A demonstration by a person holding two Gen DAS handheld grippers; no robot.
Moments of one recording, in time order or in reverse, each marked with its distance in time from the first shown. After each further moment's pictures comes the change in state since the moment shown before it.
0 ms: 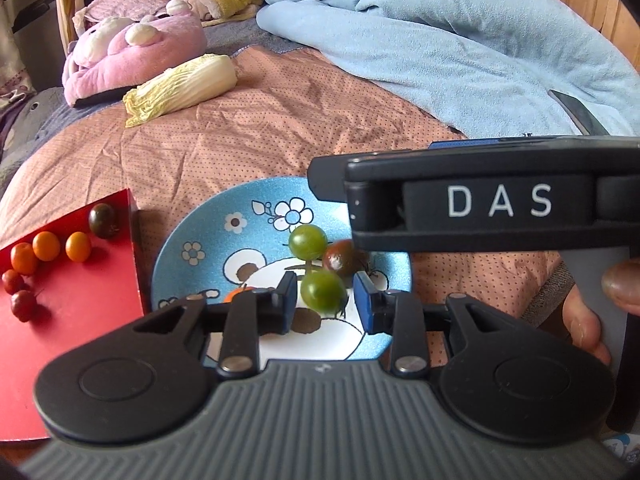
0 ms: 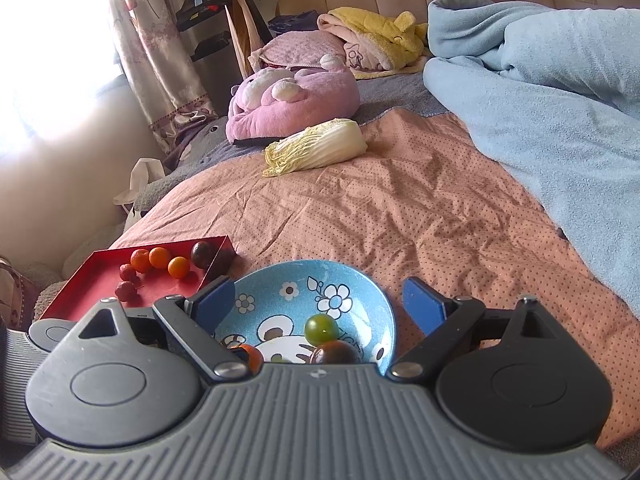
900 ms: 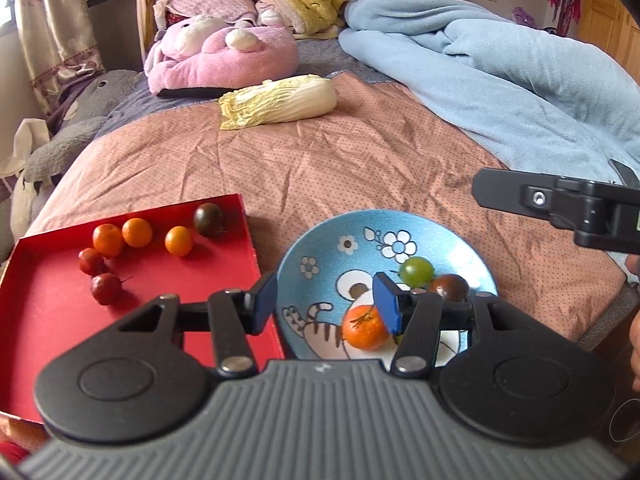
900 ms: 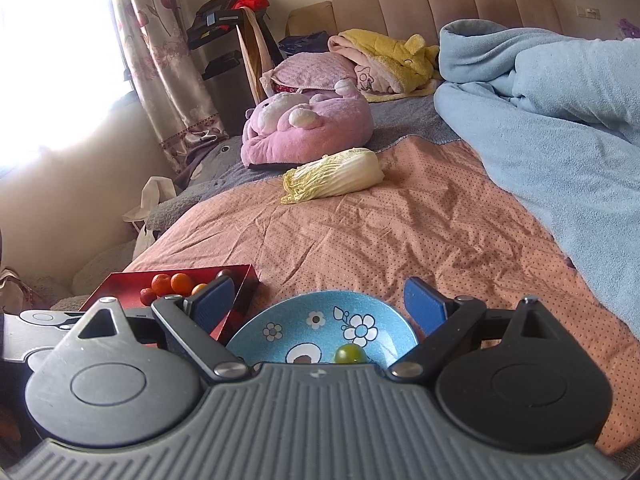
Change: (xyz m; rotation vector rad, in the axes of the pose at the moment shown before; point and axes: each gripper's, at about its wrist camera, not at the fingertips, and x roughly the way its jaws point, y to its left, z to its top) left arm -0.037 0.075 0.002 -0.166 -0.065 0.142; right arm -0.016 0.026 0.019 -0.014 -0.055 0.024
